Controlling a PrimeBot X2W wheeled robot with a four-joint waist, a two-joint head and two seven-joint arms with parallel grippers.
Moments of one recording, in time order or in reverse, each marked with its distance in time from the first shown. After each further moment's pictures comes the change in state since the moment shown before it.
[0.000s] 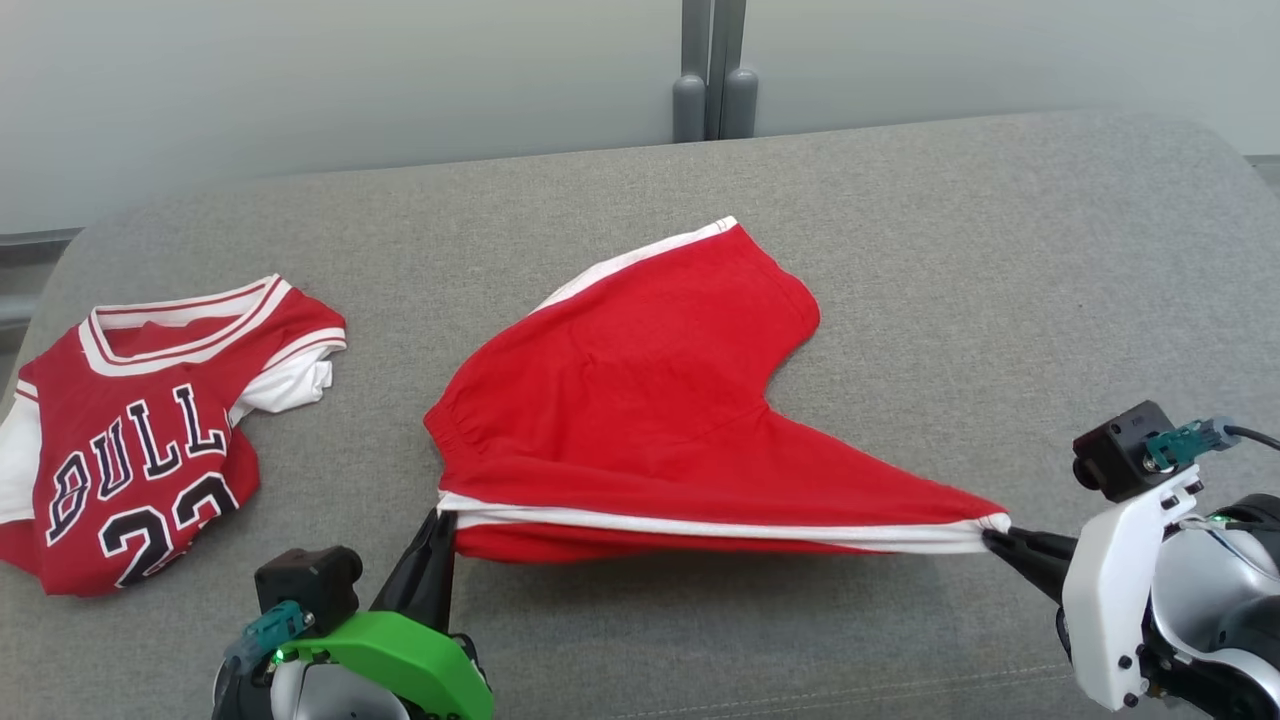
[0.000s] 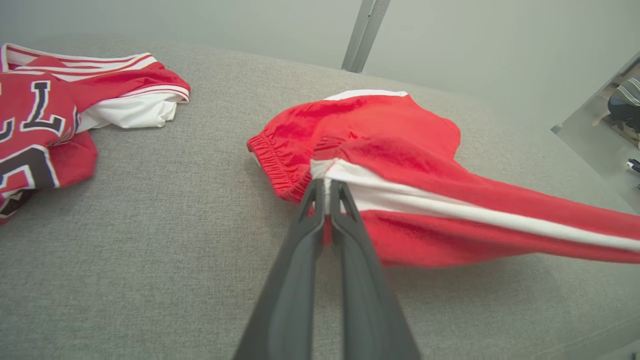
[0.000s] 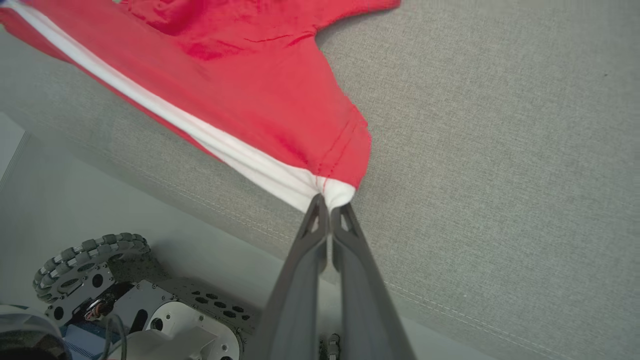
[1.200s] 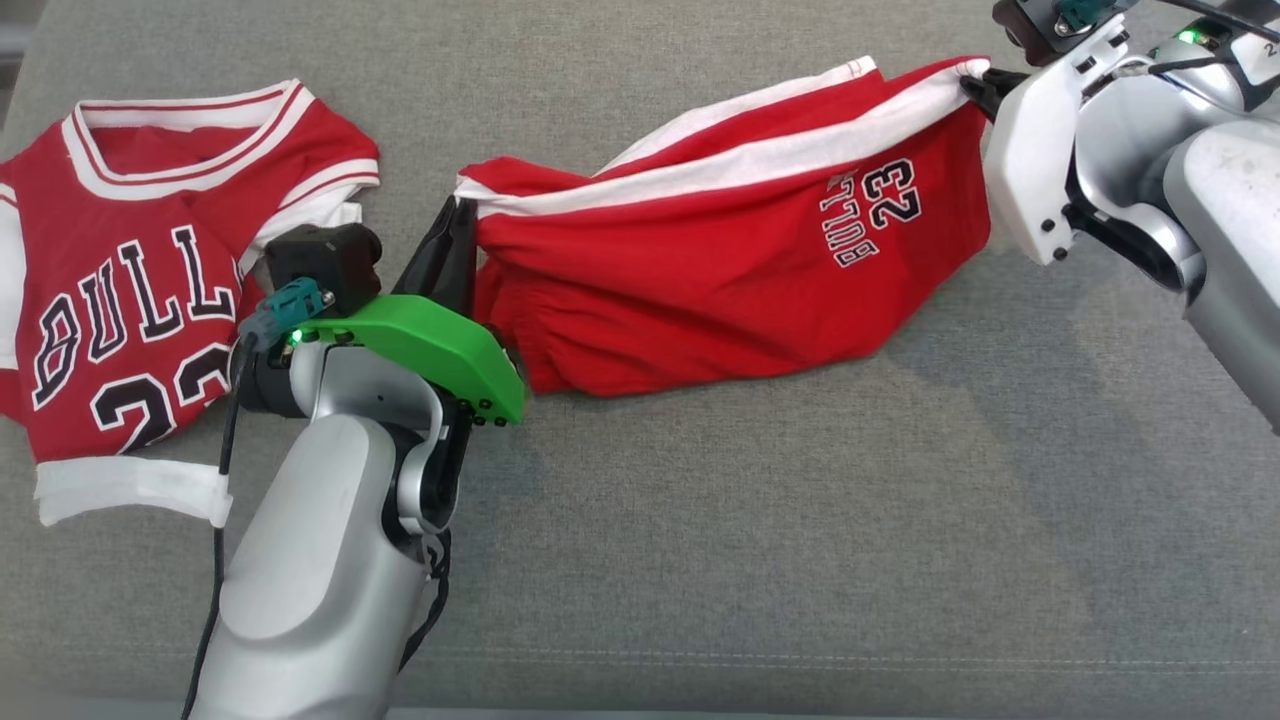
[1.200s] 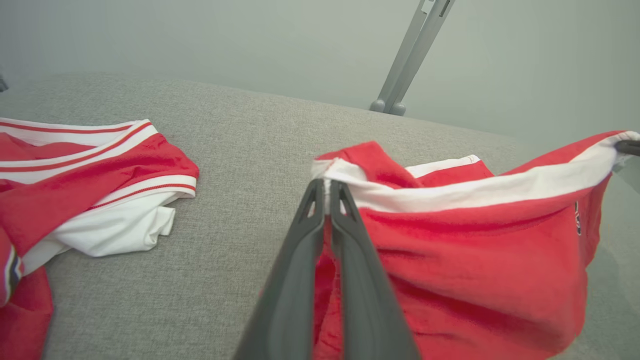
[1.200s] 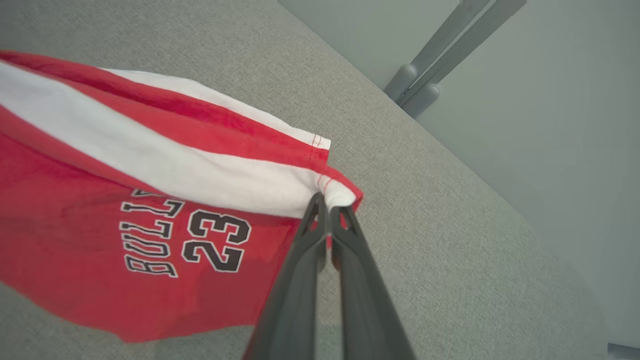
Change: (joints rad) left arm -0.559 -0.088 -0.027 0.288 0.006 -0.035 -0.009; right arm -1.045 -0.054 0.596 0.726 -0.094 0.000 -0.378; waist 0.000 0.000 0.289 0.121
